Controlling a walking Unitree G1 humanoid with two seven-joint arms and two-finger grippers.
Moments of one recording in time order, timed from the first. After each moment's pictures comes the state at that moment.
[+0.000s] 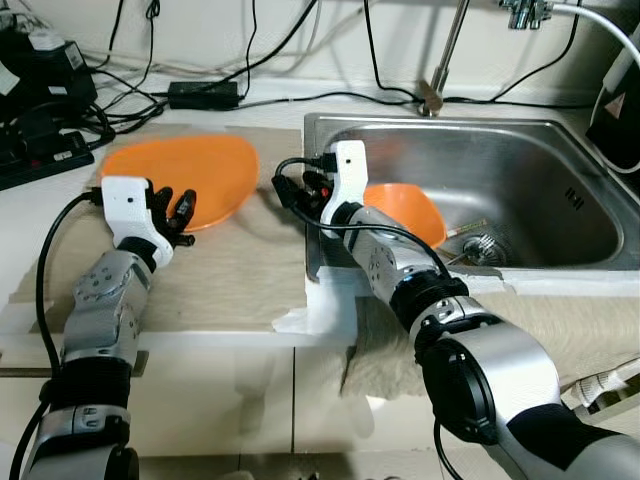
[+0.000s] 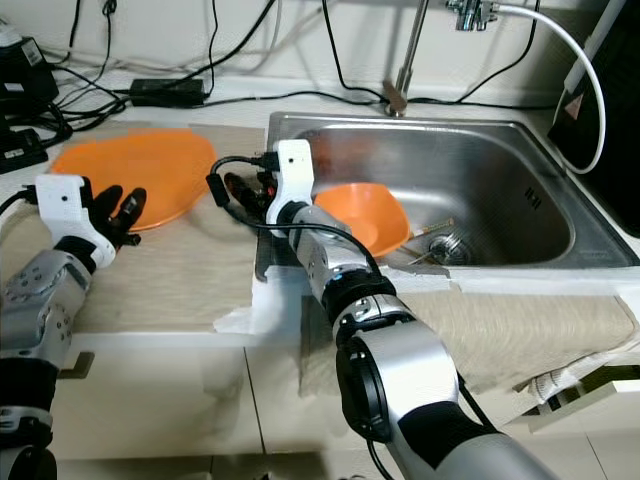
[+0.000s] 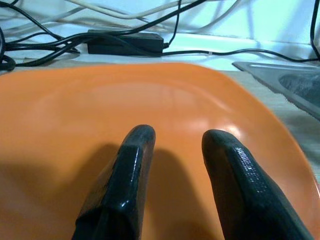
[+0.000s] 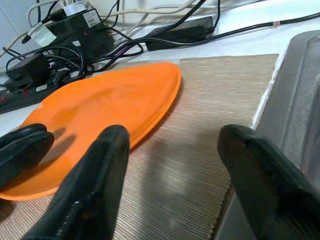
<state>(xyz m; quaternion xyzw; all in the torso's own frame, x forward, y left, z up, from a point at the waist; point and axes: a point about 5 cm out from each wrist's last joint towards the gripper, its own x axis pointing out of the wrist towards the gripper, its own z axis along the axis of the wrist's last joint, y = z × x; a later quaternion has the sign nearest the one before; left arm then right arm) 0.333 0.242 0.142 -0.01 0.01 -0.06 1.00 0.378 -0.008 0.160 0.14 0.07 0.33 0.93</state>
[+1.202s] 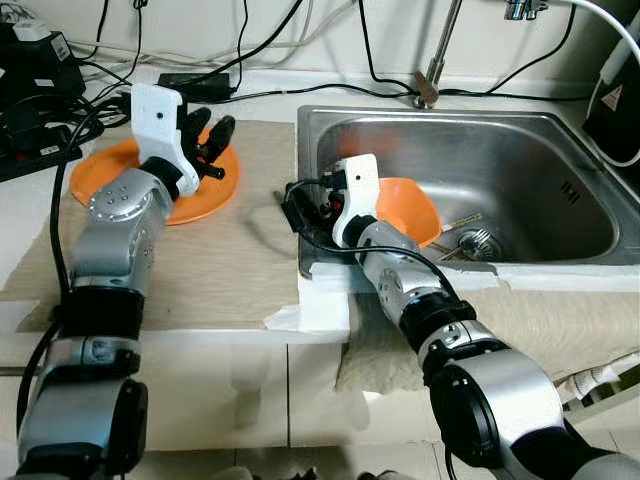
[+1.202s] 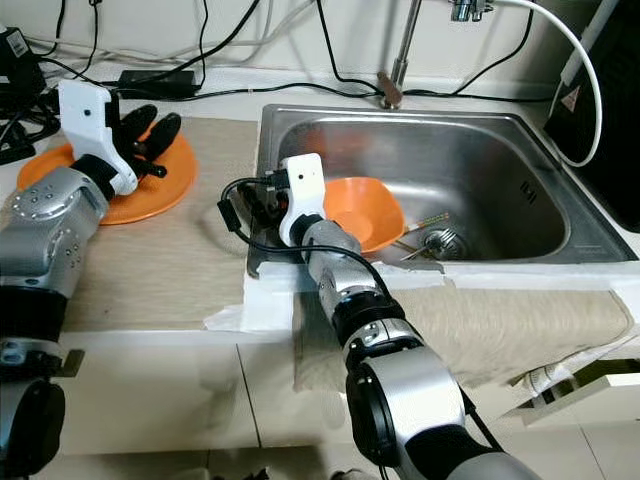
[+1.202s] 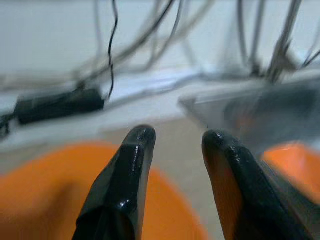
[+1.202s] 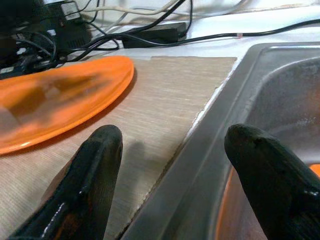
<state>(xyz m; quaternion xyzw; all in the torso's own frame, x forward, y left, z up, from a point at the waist) 0.376 0.212 0.208 0.06 -0.01 -0.14 0.99 0.370 -0.023 0.145 0.08 0.02 0.30 0.95</state>
